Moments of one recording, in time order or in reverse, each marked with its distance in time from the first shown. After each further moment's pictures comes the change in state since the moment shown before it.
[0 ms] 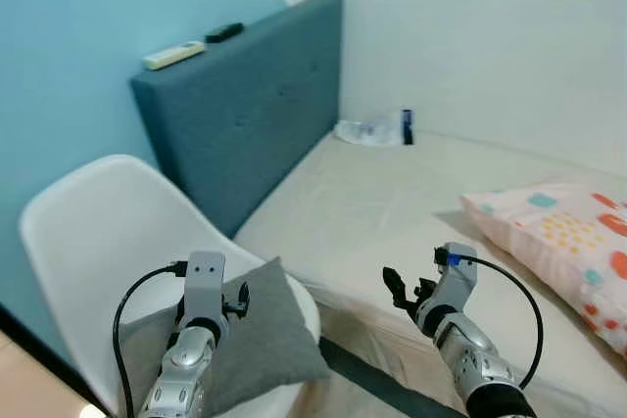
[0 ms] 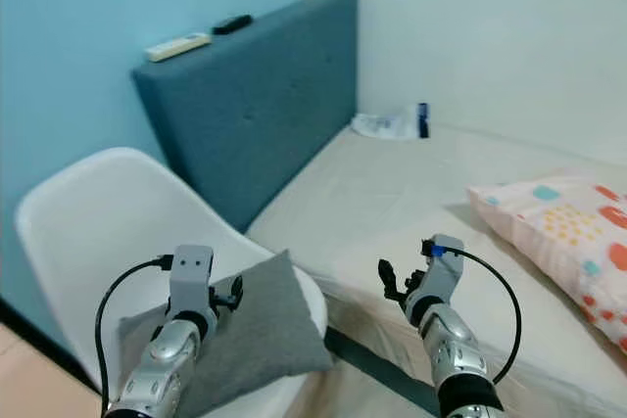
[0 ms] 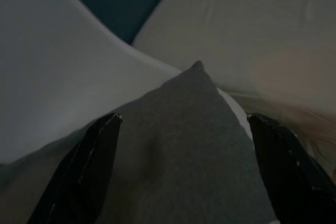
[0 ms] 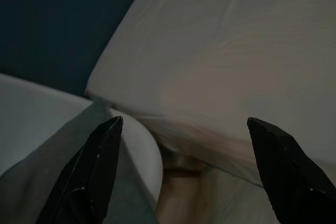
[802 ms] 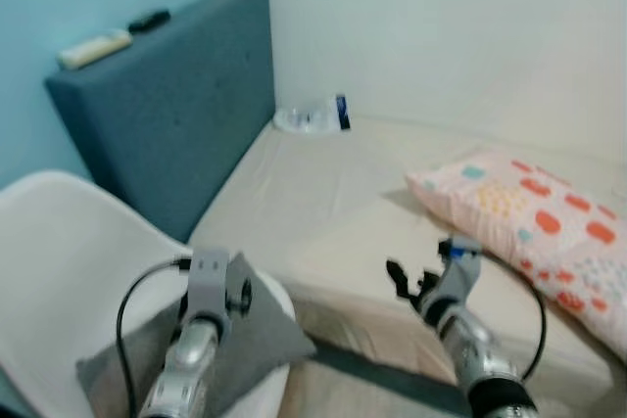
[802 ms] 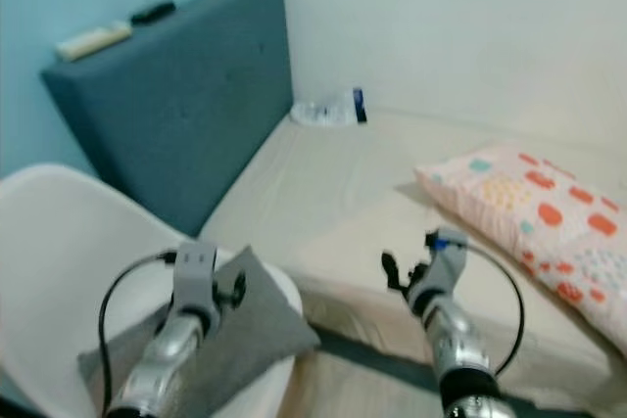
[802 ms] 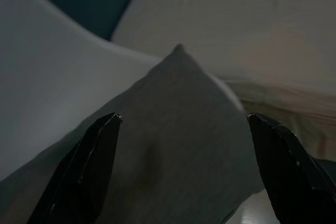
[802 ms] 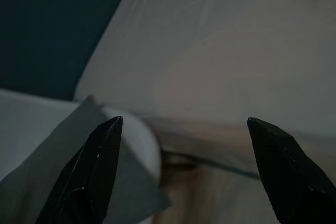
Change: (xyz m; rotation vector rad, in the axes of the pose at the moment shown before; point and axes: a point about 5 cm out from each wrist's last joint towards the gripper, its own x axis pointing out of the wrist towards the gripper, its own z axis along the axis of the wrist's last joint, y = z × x) left arm -0.002 -0.001 -0.004 0.013 0.022 0.001; right arm 0.002 0.004 0.000 0.001 -0.005 0.005
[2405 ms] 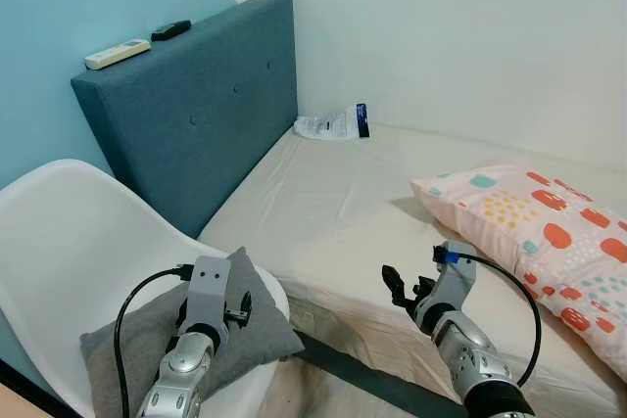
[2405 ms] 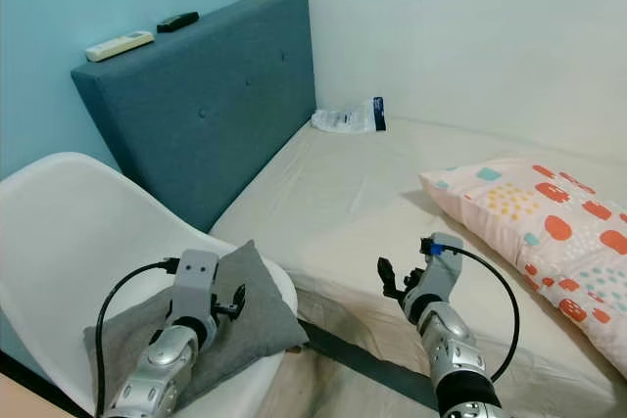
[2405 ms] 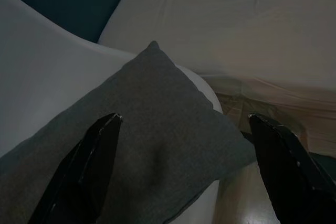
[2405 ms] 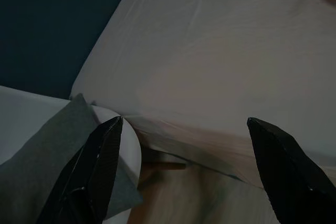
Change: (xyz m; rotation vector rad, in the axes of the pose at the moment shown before) left arm -0.004 -0.001 0.000 0.056 0.005 -0.063; right arm -0.001 -0.004 0.000 0.000 0.002 -0.017
